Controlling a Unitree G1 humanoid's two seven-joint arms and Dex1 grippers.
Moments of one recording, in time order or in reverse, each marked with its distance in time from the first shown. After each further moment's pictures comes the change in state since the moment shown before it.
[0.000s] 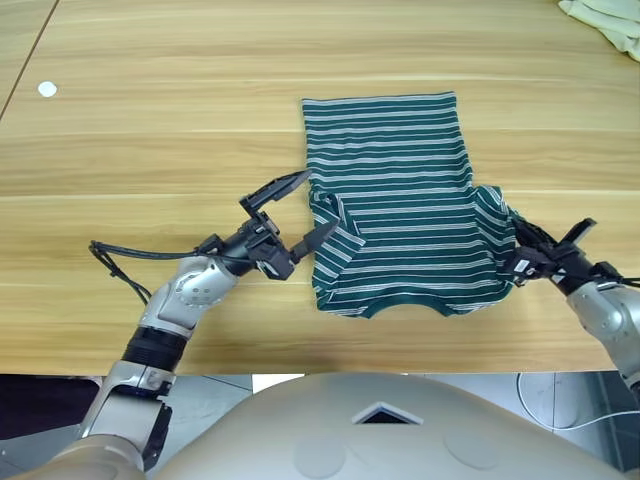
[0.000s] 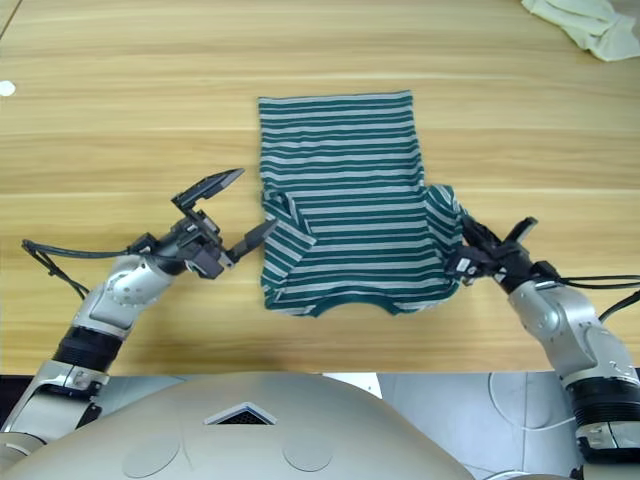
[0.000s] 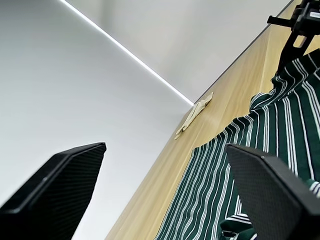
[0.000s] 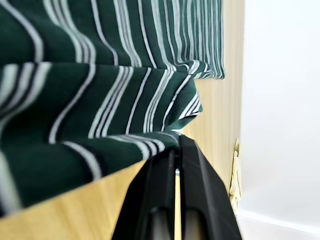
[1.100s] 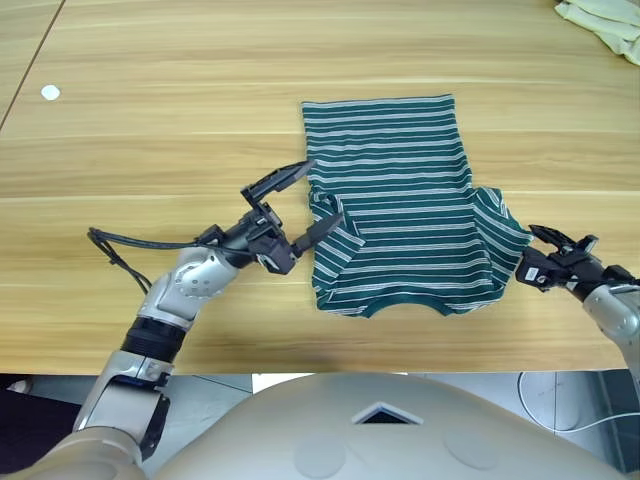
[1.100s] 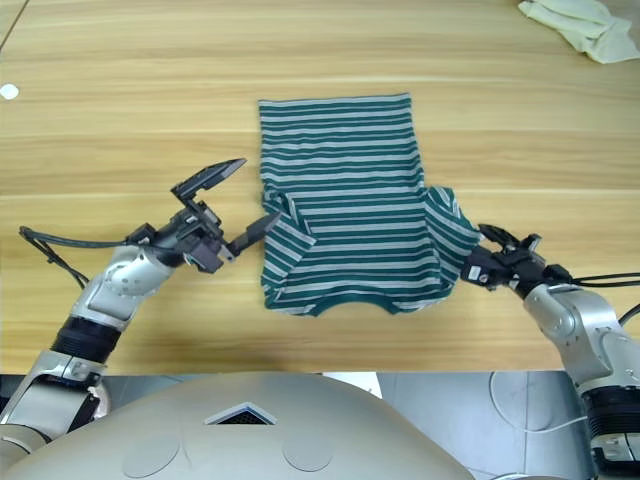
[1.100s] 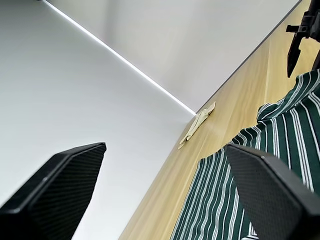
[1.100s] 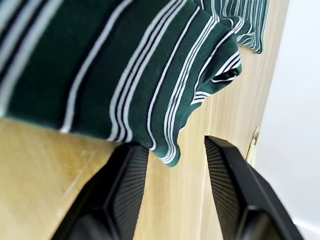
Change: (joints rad) left arm -0.041 0.020 -0.028 -0.013 -0.034 0.001 -0.001; right arm 0.056 -0.037 -0.030 -0.023 -0.069 0.090 0.147
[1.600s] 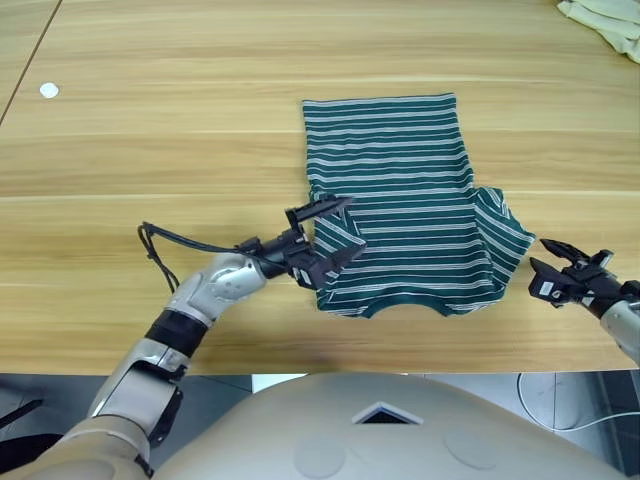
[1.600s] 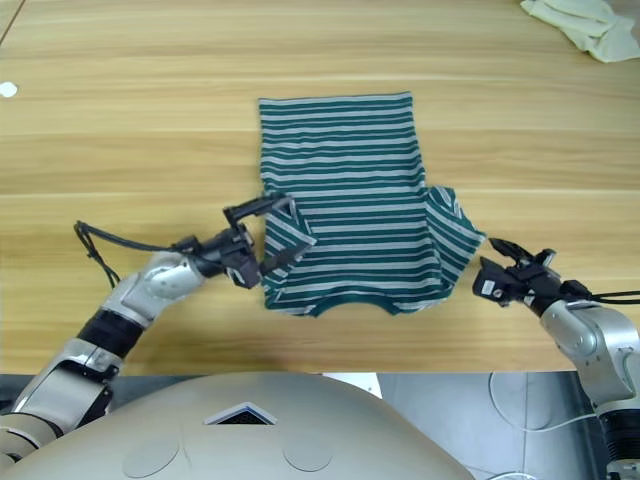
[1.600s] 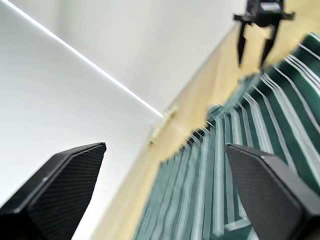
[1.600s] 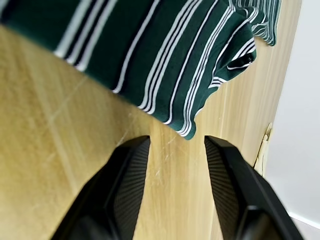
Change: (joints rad) left arm -0.062 -0.034 -0.137 0.083 0.048 -0.008 0.000; right arm 0.143 -0.016 -0.133 -0.077 0.037 -0.036 0.071
